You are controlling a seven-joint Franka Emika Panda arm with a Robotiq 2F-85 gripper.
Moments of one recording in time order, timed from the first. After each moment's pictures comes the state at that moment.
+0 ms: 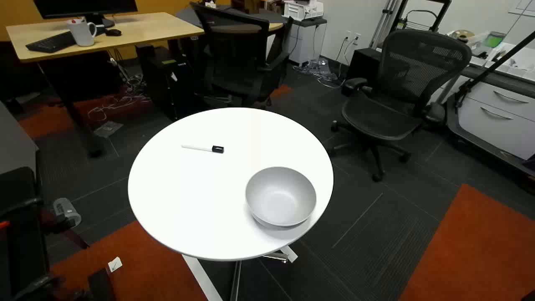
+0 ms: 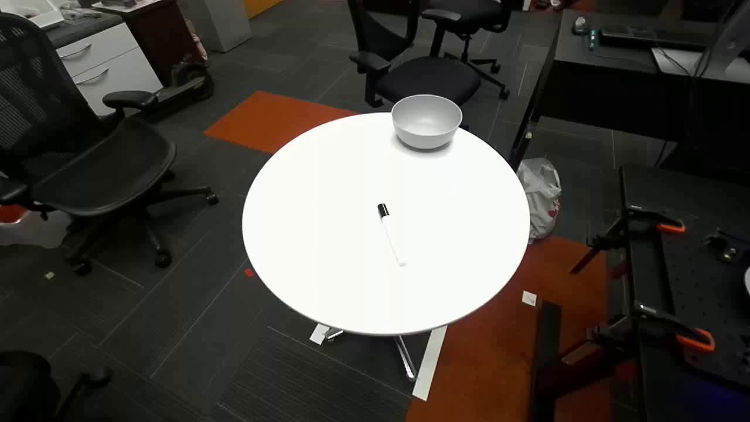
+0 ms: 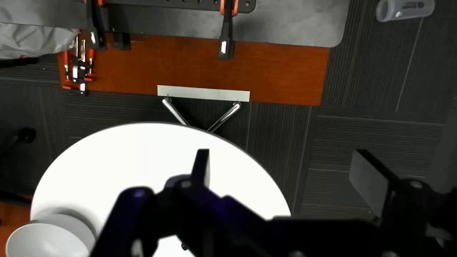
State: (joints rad) arm 0.21 -0.85 0.27 -2.73 0.18 1.90 0.26
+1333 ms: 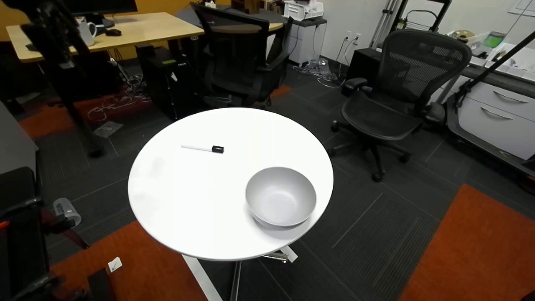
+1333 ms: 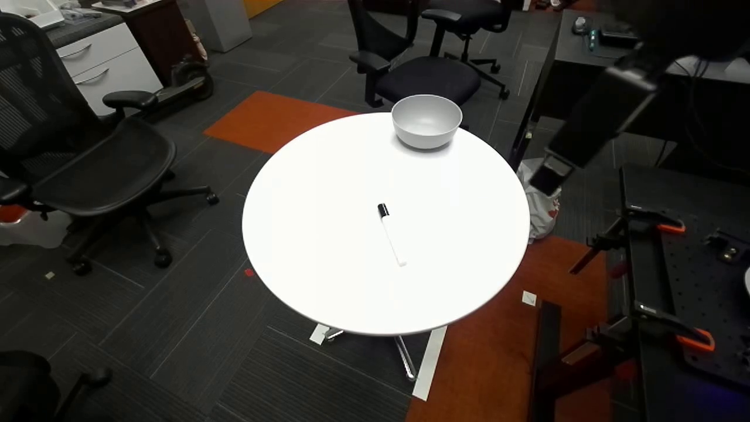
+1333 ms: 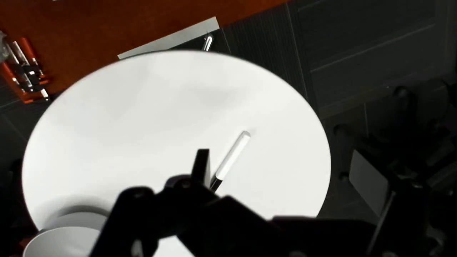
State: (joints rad) arm 0.04 -0.45 0.27 -2.65 0.20 2.43 0.52
